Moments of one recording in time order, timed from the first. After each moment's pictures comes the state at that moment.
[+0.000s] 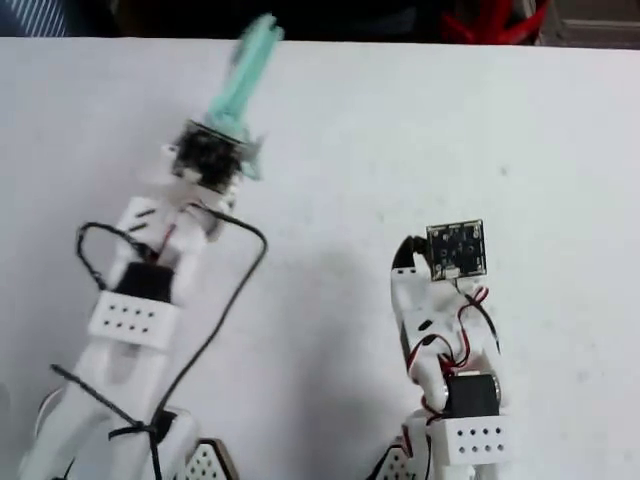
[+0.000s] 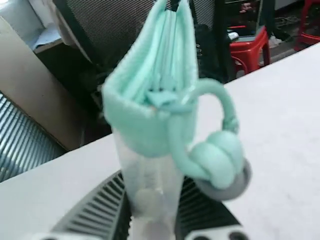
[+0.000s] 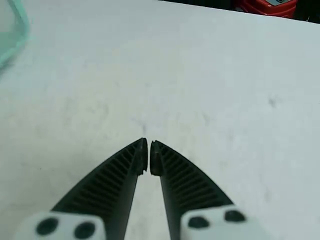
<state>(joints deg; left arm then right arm) 5.8 -40.7 55.0 12.9 -18.7 -8.6 -85.2 84.2 36.3 6.7</state>
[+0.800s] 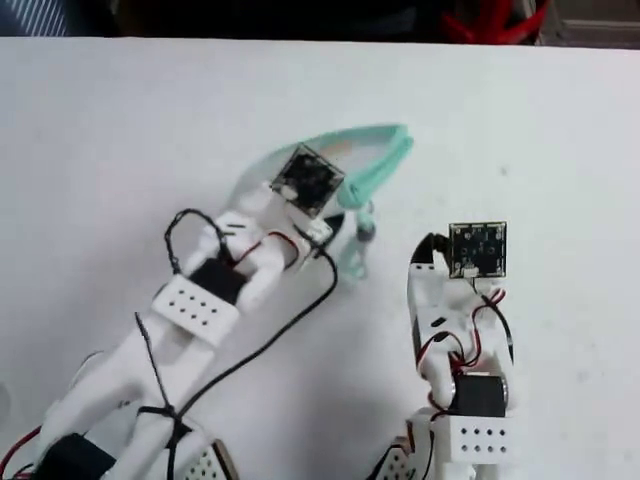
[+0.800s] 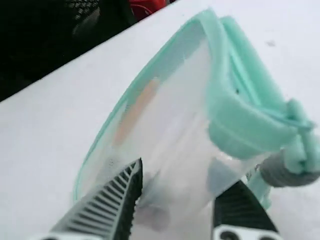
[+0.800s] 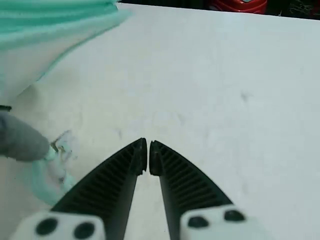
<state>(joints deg) 25.1 -28.4 50.8 24.6 -10.8 -3.2 -85.2 84.2 35.2 6.2</state>
